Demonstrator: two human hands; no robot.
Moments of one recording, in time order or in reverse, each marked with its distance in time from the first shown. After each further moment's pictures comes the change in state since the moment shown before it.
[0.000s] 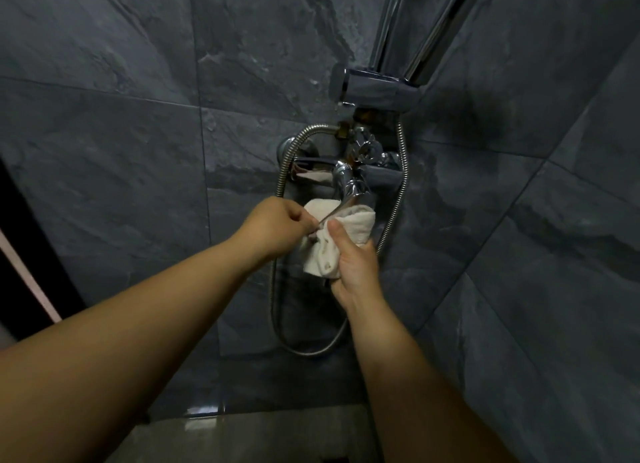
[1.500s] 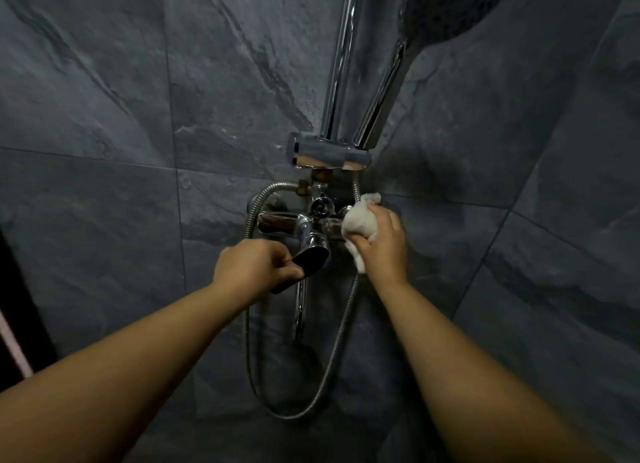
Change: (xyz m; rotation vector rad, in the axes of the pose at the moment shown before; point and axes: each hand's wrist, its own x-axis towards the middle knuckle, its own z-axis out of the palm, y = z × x) left_hand 0.013 0.023 0.014 0.547 0.118 0.094; right_hand 0.088 -0.106 -0.041 -1.192 0.010 -0.756
